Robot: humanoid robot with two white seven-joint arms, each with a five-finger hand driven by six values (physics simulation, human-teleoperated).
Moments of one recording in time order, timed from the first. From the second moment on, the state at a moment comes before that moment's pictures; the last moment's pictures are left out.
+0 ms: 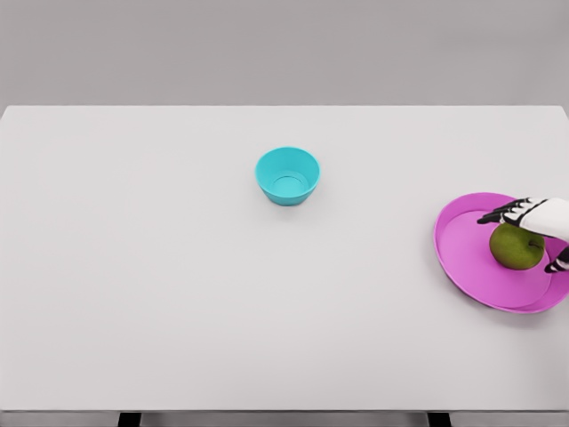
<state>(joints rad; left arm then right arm) 0.03 0.00 -0.25 -0.16 0.18 -0.02 0.00 -0.22 -1.05 0.27 -1.42 0.28 -0.61 0.61</state>
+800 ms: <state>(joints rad) 0.03 0.00 -0.25 -0.16 0.18 -0.02 0.00 -0.24 -1.04 0.29 -1.42 0.30 -0.61 0.61</state>
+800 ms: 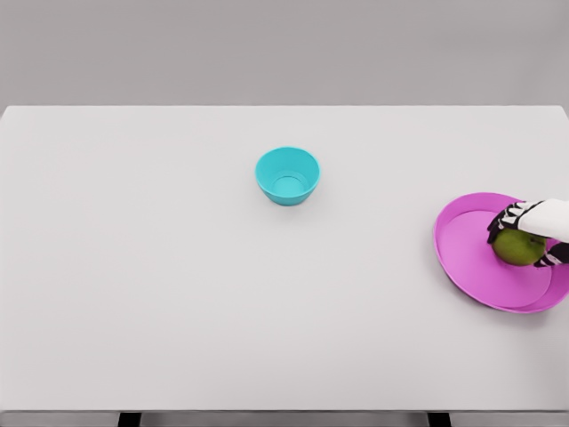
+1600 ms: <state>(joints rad) 0.03 0.00 -0.25 -0.16 0.18 -0.02 0.00 -0.46 -0.92 0.33 -1.41 0.30 -0.61 0.61</state>
